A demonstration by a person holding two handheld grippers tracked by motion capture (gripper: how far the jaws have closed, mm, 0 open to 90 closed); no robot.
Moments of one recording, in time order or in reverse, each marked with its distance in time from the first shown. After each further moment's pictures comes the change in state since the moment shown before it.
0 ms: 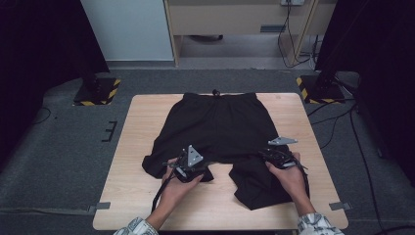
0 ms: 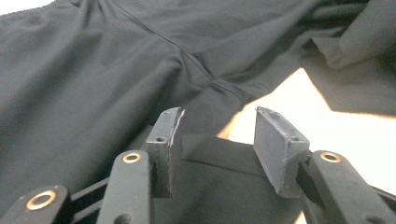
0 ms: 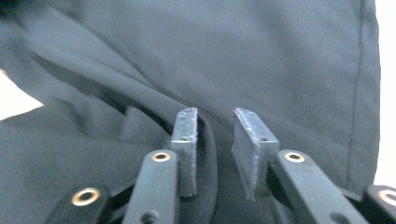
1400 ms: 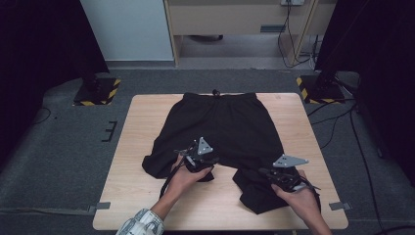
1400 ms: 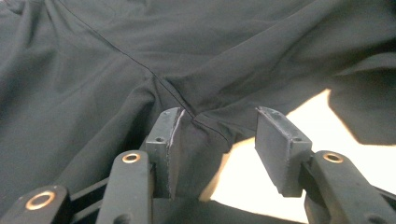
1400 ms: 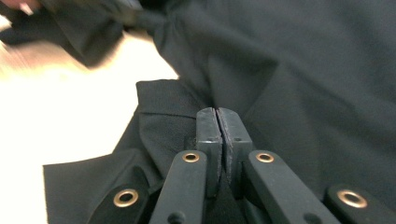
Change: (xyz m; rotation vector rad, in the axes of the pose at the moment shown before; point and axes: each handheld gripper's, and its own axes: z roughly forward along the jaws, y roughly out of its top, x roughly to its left) left arm 0.011 0.027 0.041 0.037 -0.107 0.028; right arm 0.037 -0.028 -0.067 -0.040 0.202 -0.091
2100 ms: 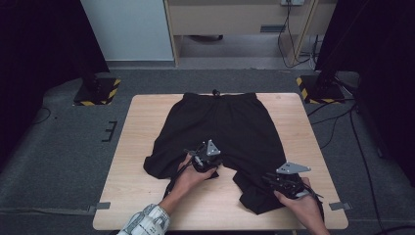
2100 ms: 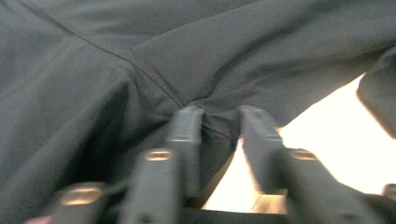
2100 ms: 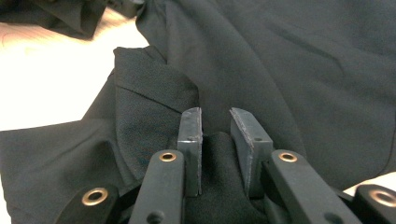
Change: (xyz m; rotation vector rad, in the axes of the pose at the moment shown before) left arm -0.008 -0.003 0.031 0.074 -0.029 0.066; right arm -0.001 -0.029 0.005 0.045 -0.066 0.034
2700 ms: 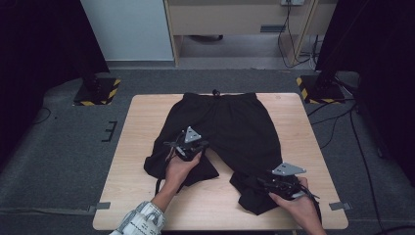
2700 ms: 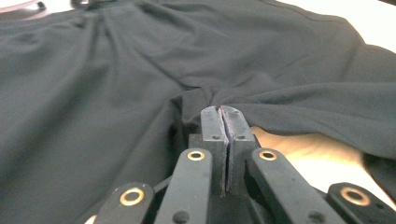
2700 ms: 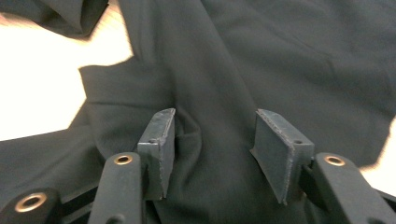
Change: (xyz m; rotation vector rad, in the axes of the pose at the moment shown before) left arm 0.052 -0.004 -0.048 -0.179 0.067 -0.222; right arm 0.009 0.003 0.005 -0.011 -0.042 -0.054
